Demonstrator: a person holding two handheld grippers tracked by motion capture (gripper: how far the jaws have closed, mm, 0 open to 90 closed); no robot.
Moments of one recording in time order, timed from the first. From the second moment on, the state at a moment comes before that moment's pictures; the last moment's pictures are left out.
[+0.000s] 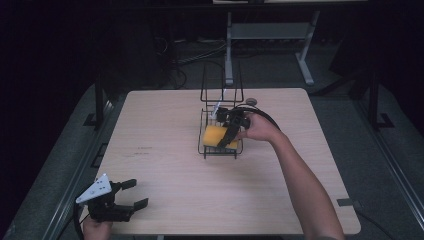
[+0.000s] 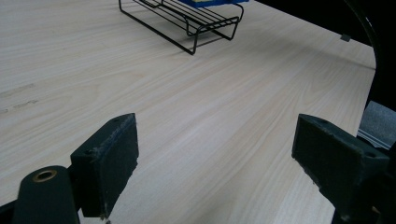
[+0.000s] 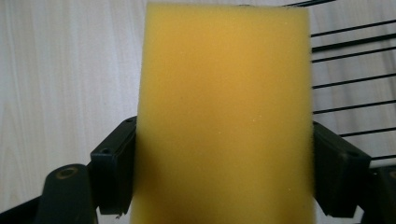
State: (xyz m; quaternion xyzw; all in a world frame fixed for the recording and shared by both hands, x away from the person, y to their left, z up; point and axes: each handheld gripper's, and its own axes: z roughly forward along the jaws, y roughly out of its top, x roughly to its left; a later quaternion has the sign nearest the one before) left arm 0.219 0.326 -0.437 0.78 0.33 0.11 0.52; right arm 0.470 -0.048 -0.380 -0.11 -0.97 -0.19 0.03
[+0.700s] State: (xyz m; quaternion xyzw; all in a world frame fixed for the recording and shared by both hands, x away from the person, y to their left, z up) left arm 0.219 0.329 -0.437 0.78 0.33 0.11 0.52; right arm 0.490 -0.037 -0.405 -0.12 -0.98 -0.17 0.03
